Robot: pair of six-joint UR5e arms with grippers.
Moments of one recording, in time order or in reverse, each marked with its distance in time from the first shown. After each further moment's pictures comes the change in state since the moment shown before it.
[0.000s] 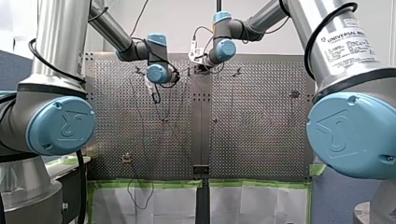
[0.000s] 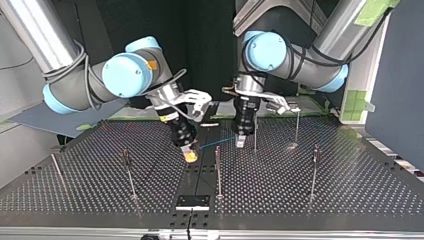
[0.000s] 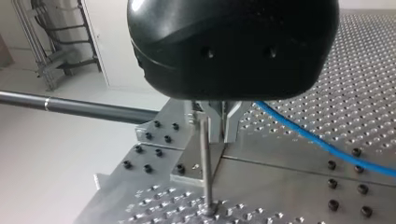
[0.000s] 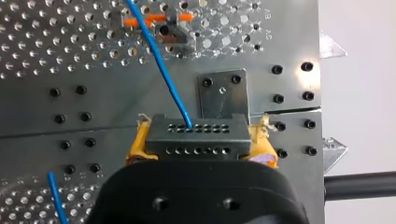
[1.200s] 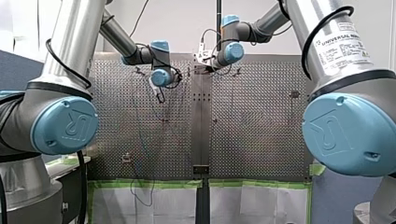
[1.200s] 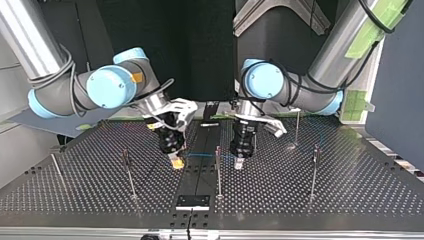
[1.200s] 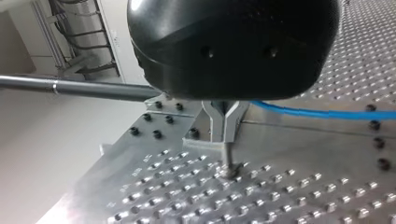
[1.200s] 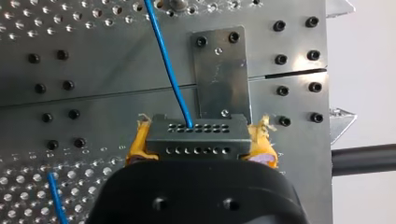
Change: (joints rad) left arm 0.047 -0.118 0.150 0.035 0.048 -0.032; right arm -0.073 0.007 -0.003 -0.015 -0.069 0.013
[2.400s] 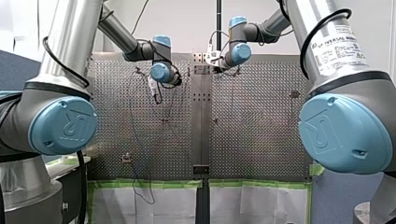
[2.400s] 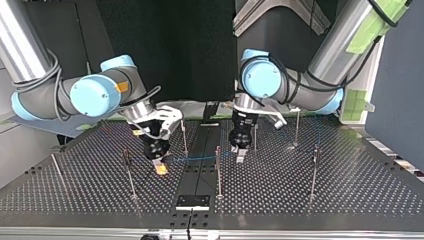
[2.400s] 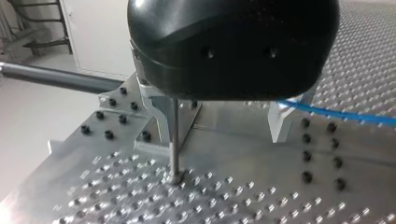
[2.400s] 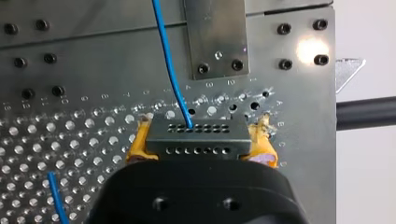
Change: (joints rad) left arm -0.027 0.032 -0.004 -0.209 -0.029 0.040; right arm -0.064 0.000 -0.003 0.007 -0.008 -0.006
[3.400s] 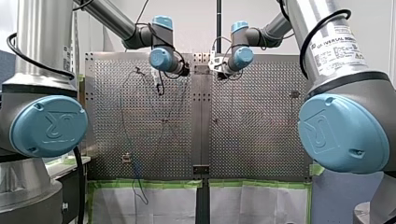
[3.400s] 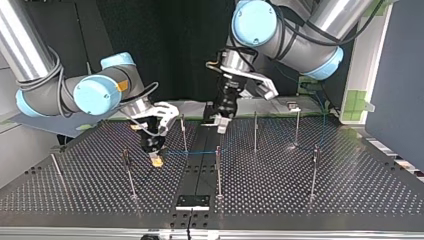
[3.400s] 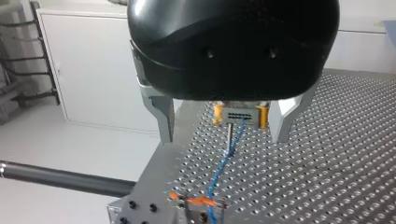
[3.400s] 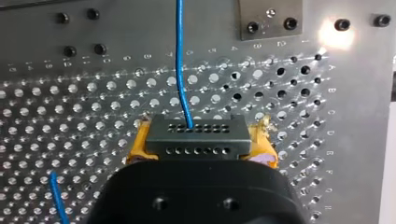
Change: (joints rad) left arm -0.146 0.181 -0.131 -0.016 -0.047 0.081; right arm -0.016 0.000 0.053 0.019 0.037 -0.018
